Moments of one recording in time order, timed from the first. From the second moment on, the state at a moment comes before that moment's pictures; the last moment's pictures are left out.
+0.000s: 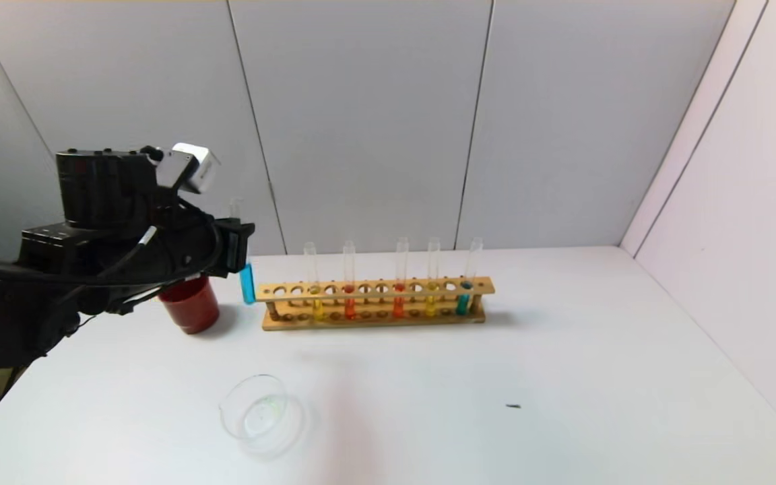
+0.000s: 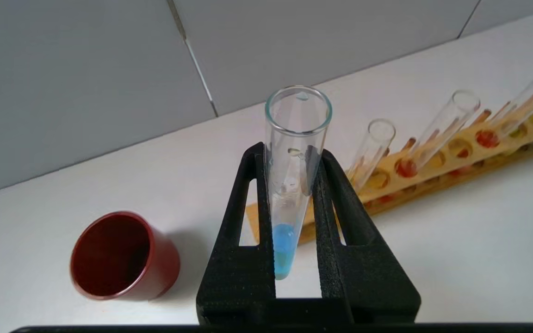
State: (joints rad) left arm -0.27 1.64 -0.85 -0.54 0.03 0.11; right arm 0.00 0.00 0.00 -0.01 0.01 0.00
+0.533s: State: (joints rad) left arm -0.27 1.47 -0.72 -0.40 0.08 0.28; right arm 0.00 0.00 0.00 -0.01 0.01 0.01
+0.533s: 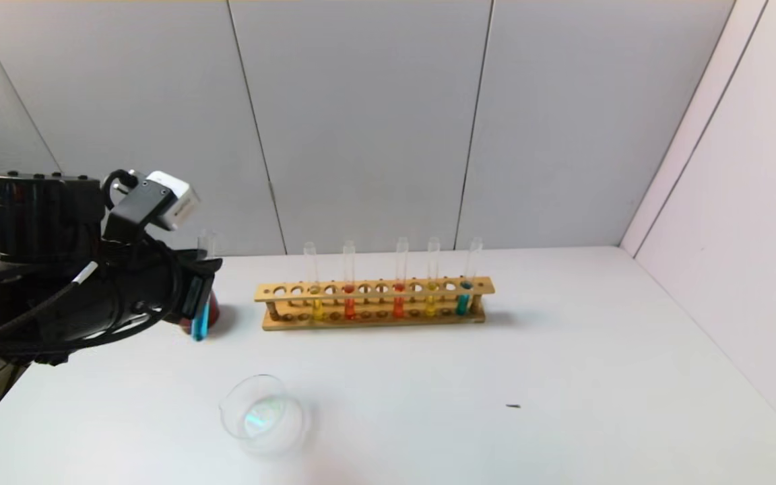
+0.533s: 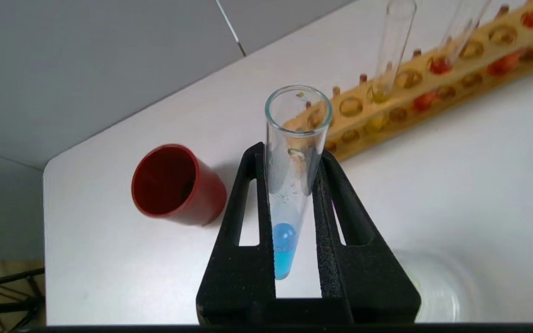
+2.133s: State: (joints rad) left arm -0.51 1.57 -0.75 0.22 0.37 0.48; right arm 0.00 0.00 0.00 -0.01 0.01 0.00
